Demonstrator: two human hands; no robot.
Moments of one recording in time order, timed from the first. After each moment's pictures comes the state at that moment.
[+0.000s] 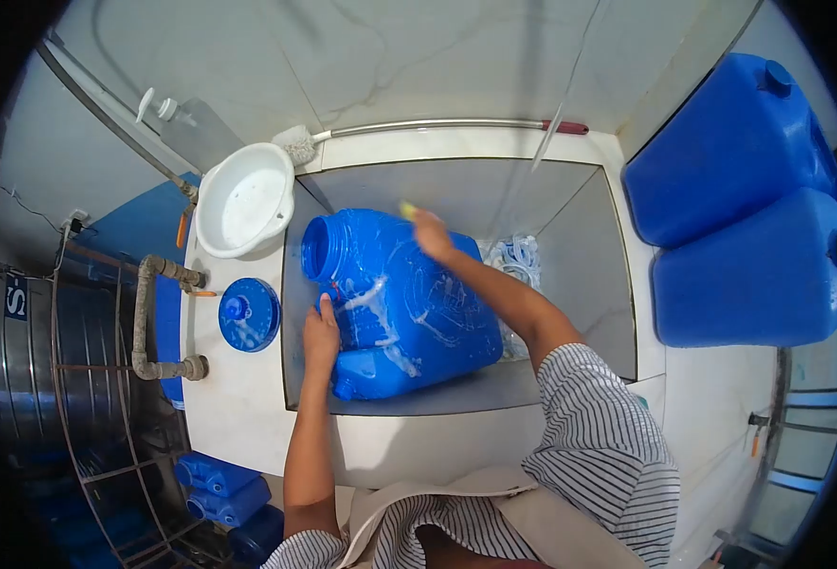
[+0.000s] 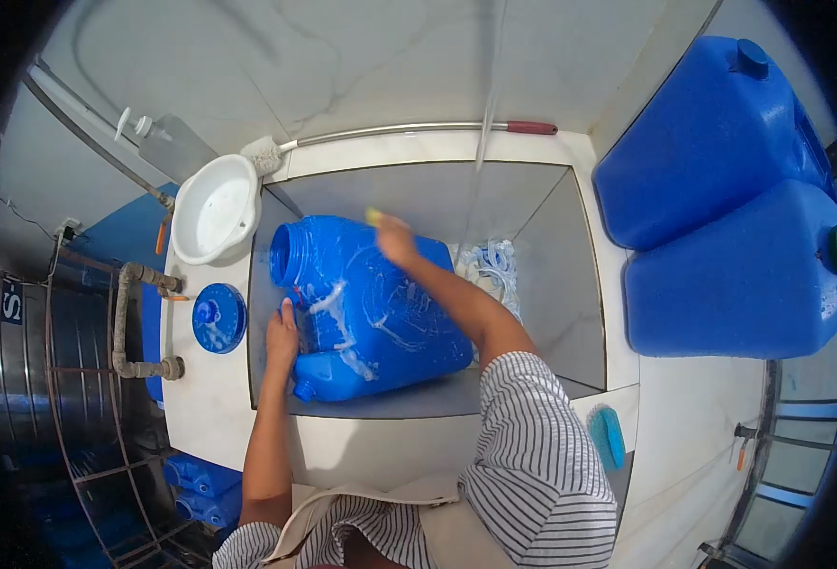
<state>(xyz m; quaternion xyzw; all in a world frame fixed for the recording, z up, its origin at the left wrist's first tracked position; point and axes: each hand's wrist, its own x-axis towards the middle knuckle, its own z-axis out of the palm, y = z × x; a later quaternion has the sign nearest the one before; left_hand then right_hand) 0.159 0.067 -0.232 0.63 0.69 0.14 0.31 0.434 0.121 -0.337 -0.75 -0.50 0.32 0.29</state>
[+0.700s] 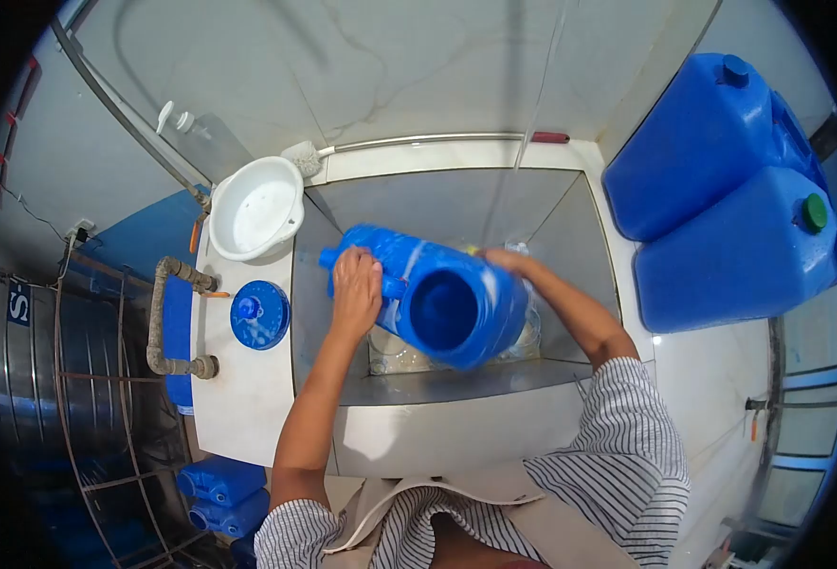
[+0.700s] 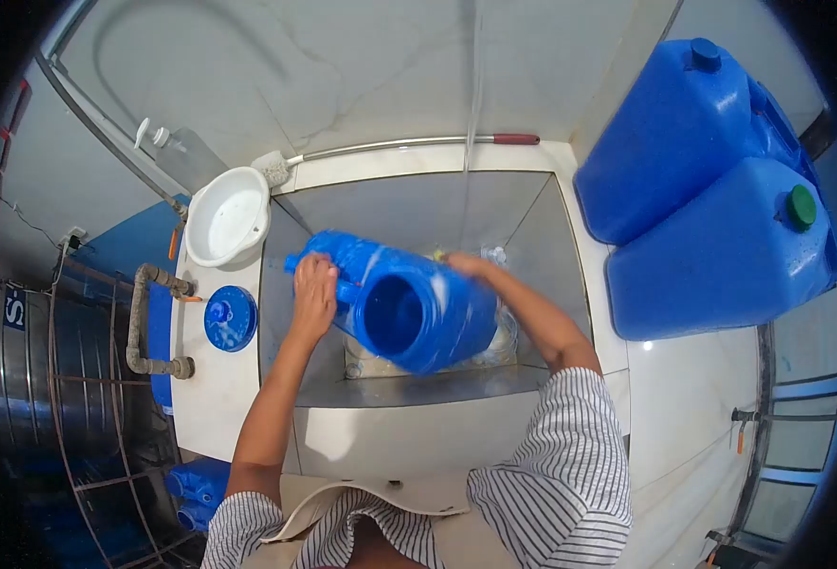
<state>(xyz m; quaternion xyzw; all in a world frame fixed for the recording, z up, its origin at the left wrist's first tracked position) 0.225 0.068 -0.166 0.89 0.38 0.17 0.17 0.531 0.010 -0.275 -0.63 -0.61 0.48 0.08</state>
